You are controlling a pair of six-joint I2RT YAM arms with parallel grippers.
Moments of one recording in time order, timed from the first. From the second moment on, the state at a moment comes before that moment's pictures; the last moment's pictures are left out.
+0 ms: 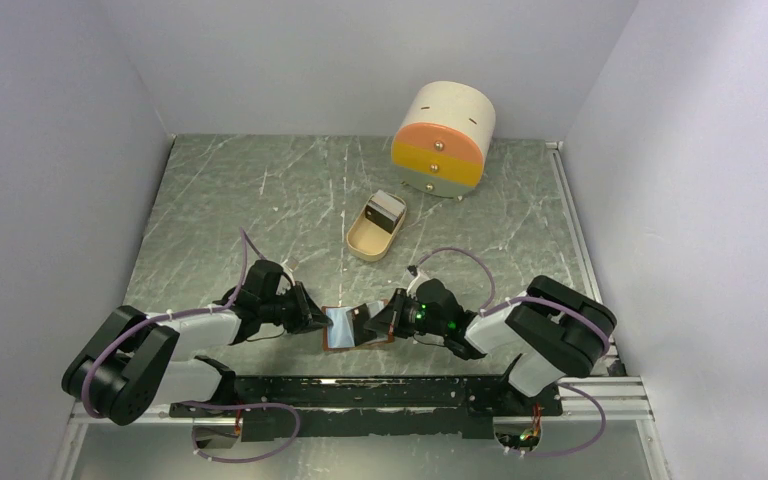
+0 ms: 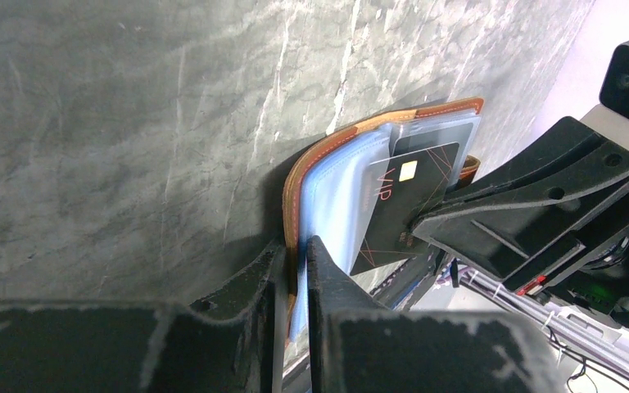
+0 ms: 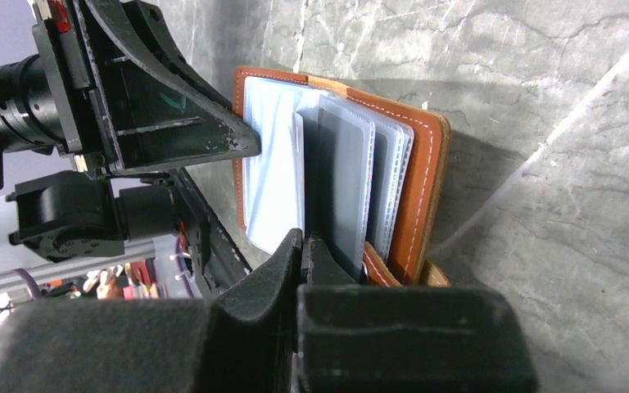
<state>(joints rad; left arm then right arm) -0.48 1.27 0.24 0.22 0.47 -0.97 0.89 1.55 0.25 0.81 -0.22 1.08</state>
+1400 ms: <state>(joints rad) -0.48 1.25 0.17 0.31 0.52 -1.05 0.89 1.49 0.35 0.55 -0.15 1.04</state>
